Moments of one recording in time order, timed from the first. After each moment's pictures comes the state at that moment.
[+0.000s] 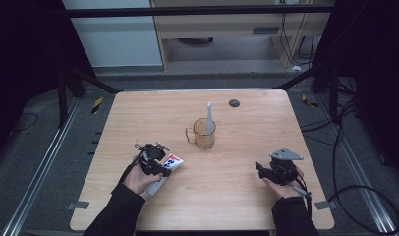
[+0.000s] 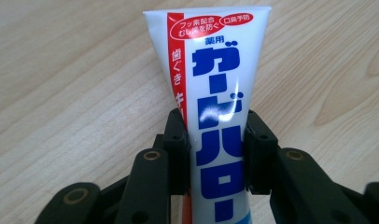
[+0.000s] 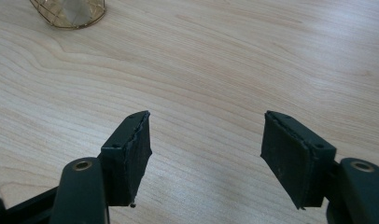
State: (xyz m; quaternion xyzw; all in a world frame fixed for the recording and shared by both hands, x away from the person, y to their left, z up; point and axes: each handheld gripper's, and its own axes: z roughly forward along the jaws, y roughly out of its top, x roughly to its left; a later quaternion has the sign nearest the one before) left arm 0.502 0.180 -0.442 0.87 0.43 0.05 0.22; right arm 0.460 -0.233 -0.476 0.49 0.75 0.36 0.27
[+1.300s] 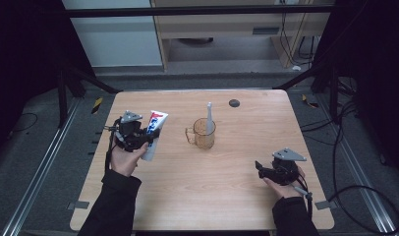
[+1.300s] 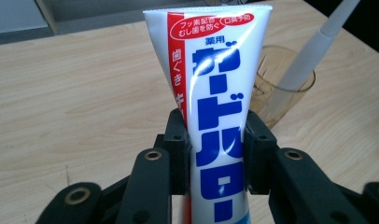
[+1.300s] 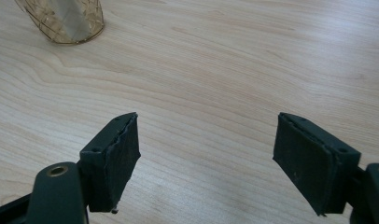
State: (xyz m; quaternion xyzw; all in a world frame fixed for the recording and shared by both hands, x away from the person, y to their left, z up) left arm 0.515 0.213 -0.358 0.75 0.47 0.20 0.42; right arm 0.460 -0.236 -0.476 0.50 0.73 0.38 0.28
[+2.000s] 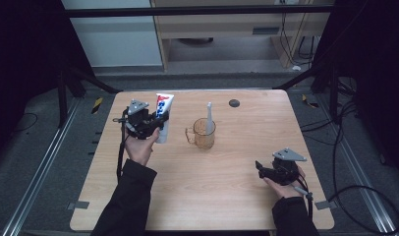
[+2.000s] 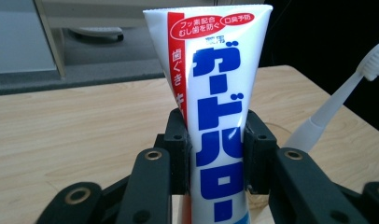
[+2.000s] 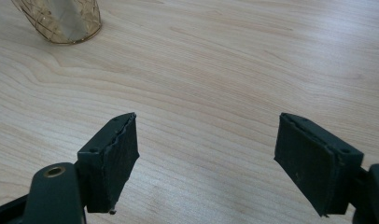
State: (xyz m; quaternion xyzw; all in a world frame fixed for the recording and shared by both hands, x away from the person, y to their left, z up) left arm 0.539 0.184 -0.354 0.68 0.47 0.24 0.50; right arm 0.461 -0.237 -0.479 0.50 0.73 0.38 0.28
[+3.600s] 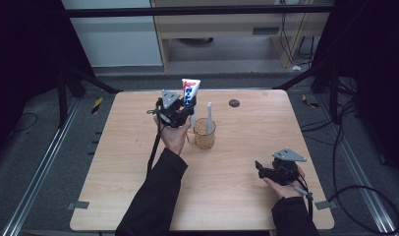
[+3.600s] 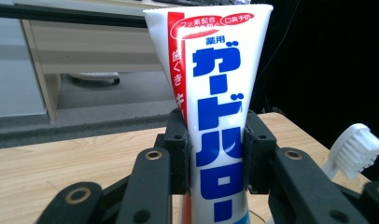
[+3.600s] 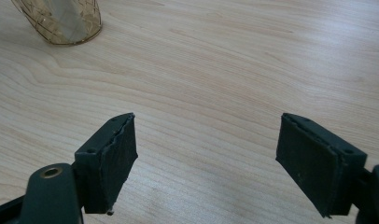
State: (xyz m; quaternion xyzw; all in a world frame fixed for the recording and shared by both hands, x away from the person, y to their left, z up) left arm 0.573 0.099 -0.361 0.64 0.45 0.28 0.56; right arm 0.461 -0.238 -0.480 0.49 0.73 0.38 0.28
